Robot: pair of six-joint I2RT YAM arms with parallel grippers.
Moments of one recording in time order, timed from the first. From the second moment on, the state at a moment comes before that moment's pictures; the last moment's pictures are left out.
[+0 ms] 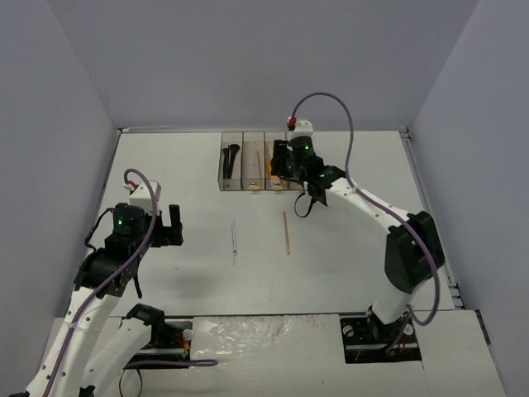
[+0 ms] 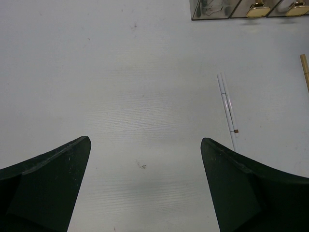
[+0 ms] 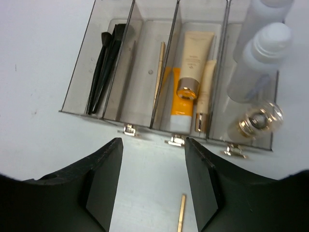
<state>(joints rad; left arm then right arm) -0.29 0.68 0.85 -0.75 -0.15 -0.15 0.58 1.69 1.29 -0.08 0.22 0.36</state>
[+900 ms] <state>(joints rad) -0.28 0.70 0.85 -0.75 -0.15 -0.15 0.76 1.71 0.82 -0.01 0.37 0.55</state>
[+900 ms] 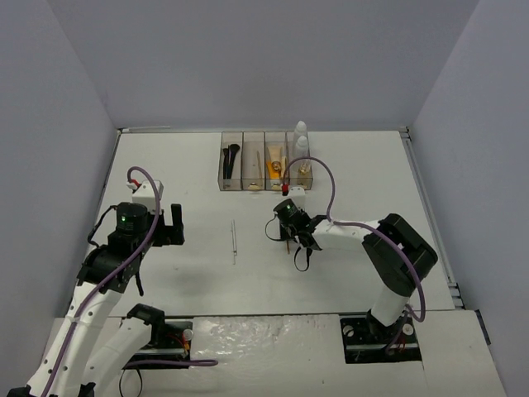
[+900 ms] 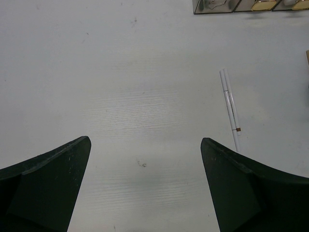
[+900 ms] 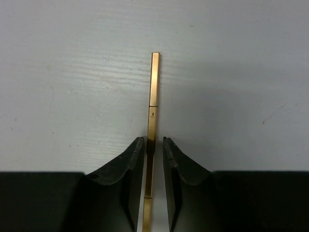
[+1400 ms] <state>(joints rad) -0.28 0.71 0.85 -0.75 -0.15 -0.15 0.79 1.74 1.02 -0.09 0.39 0.50</state>
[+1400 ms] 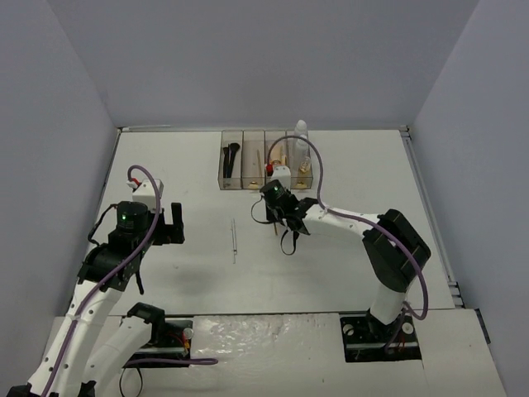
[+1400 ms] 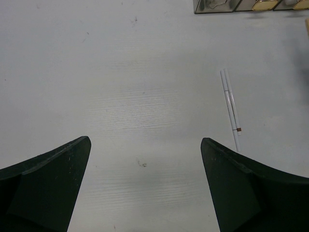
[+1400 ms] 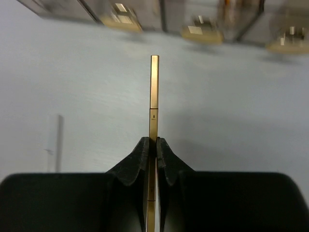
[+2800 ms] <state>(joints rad) -0.27 0.73 0.85 -0.75 -0.15 -0.17 0.57 2.24 1.82 -0.10 0.14 0.40</state>
